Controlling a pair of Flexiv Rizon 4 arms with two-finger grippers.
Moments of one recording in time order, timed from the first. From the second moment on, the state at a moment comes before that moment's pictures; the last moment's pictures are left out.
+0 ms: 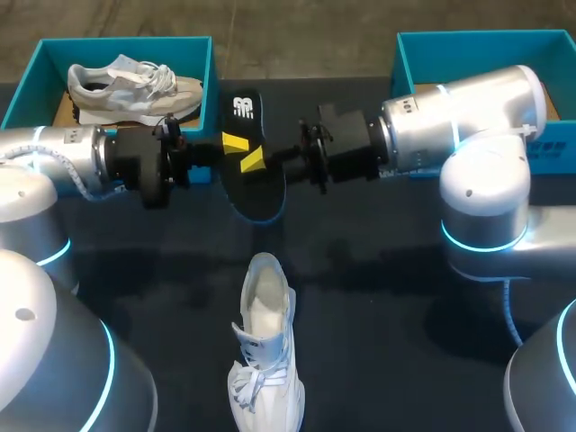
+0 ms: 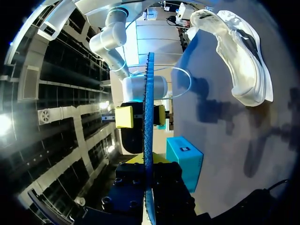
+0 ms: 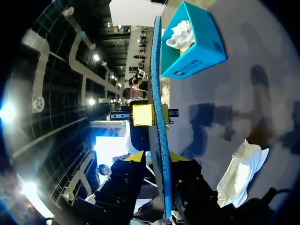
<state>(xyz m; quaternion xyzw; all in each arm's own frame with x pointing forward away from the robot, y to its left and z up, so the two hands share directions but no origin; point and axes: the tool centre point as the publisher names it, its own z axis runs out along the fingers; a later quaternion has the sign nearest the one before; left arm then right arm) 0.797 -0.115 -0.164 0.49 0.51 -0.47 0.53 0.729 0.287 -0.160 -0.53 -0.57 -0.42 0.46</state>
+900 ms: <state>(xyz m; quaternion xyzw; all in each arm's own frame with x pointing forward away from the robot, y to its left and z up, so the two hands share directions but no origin) 0.797 -0.116 -0.164 0.49 0.51 -0.47 0.53 0.735 0.277 -0.160 -0.53 -0.58 -0.42 0.45</state>
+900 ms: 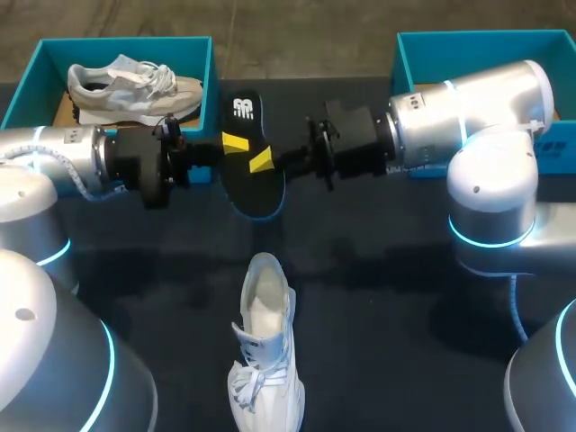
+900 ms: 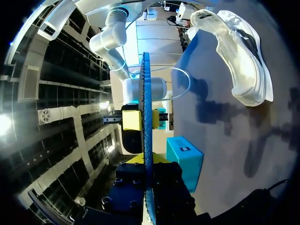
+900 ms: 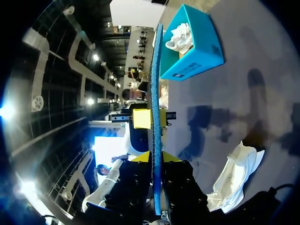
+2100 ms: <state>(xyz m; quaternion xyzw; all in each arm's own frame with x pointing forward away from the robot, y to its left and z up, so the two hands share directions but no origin) 0.772 -0.051 -0.186 0.48 0.65 -0.48 0.35 0.731 0.248 -0.169 -0.45 -0.63 -0.51 0.37</state>
